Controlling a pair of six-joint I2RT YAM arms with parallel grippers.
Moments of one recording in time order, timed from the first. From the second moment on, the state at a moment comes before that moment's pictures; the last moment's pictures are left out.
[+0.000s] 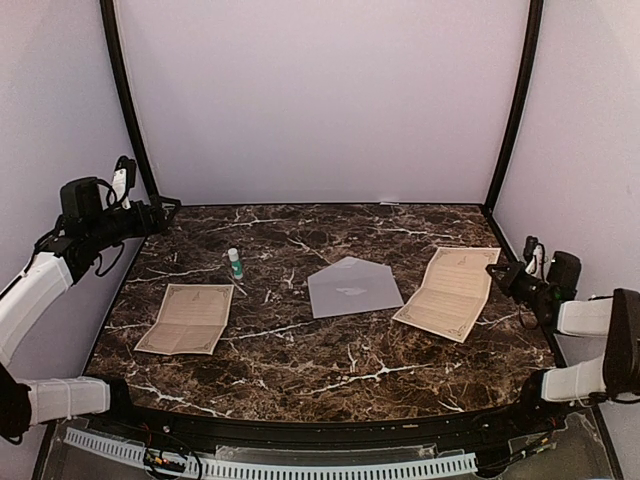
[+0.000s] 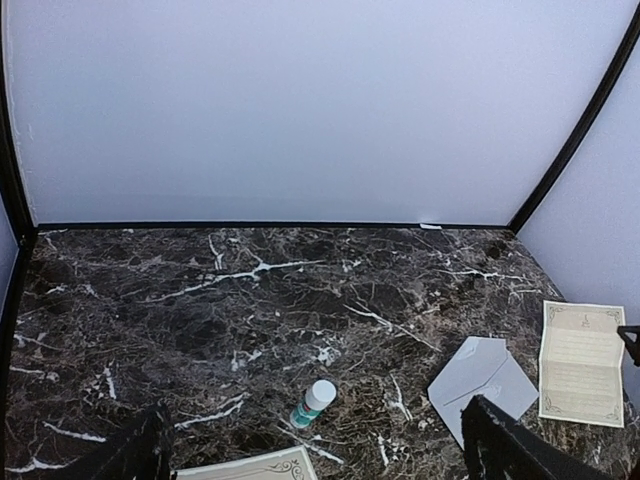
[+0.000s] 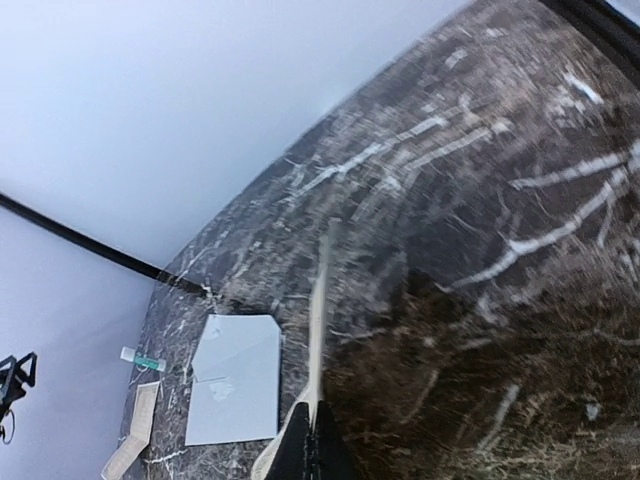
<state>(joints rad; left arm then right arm) -0.01 1.00 0.85 -0.15 0.39 -0.21 -0.29 1.20 0.28 0.51 -0.75 0.62</state>
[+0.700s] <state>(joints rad) -0.34 1.07 0.94 -0.03 0.55 -0.19 0.17 0.98 0.74 0.26 -0.79 0.53</state>
